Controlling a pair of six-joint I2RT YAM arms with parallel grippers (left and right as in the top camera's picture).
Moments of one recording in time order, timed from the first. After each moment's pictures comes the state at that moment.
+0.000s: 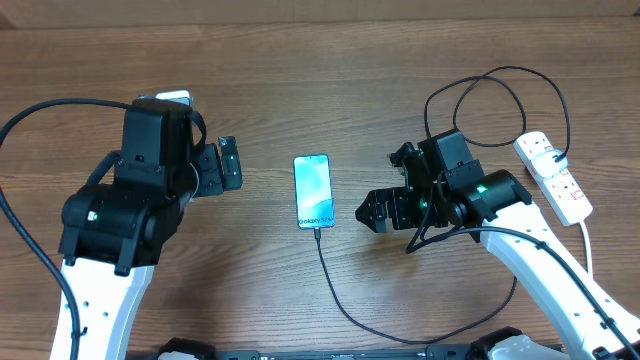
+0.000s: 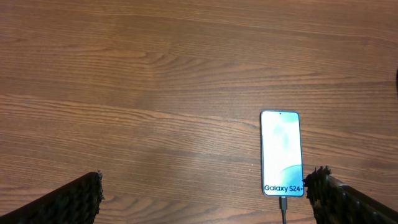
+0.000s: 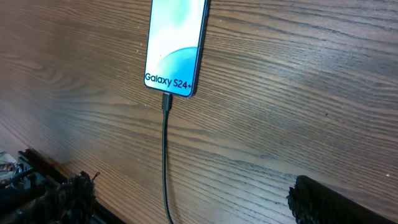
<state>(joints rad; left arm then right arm) -0.23 1.19 1.44 -1.15 -0.17 -0.31 0.38 1.36 0.99 -0.83 -0.42 0.26</state>
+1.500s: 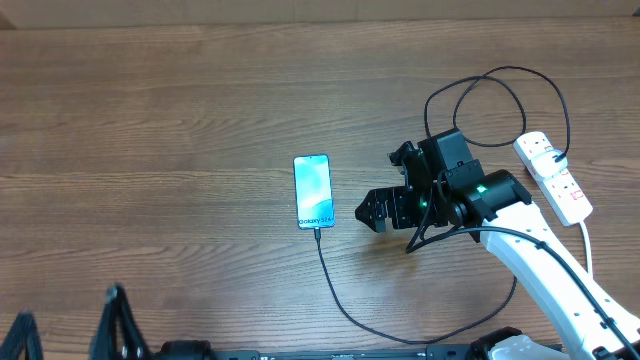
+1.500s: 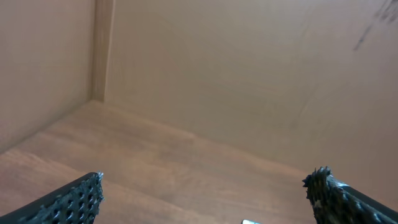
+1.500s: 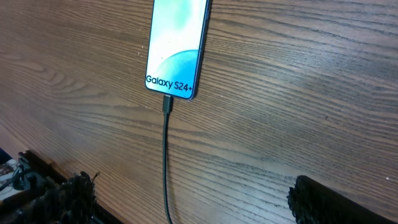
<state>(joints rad) -0.01 0.33 1.43 -1.16 -0.18 -0.31 0.38 1.36 0.99 -0.83 -0.42 0.26</state>
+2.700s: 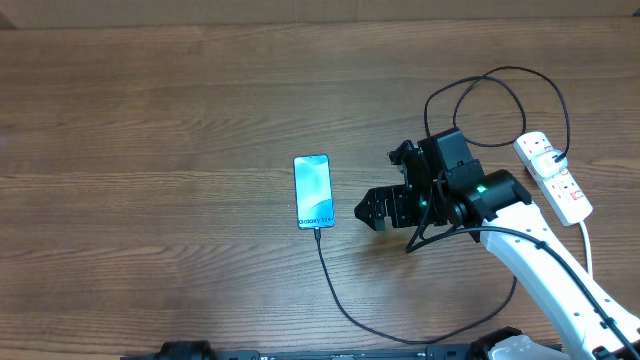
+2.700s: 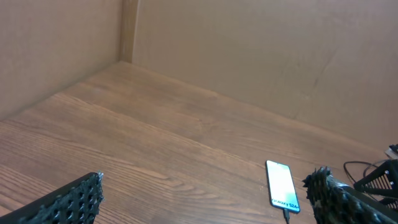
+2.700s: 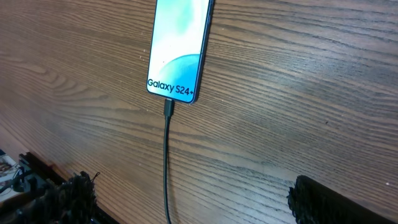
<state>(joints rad) 0.00 0.01 1.47 -1.61 -0.20 -0.32 0.38 1.36 0.99 -0.81 -0.42 0.26</state>
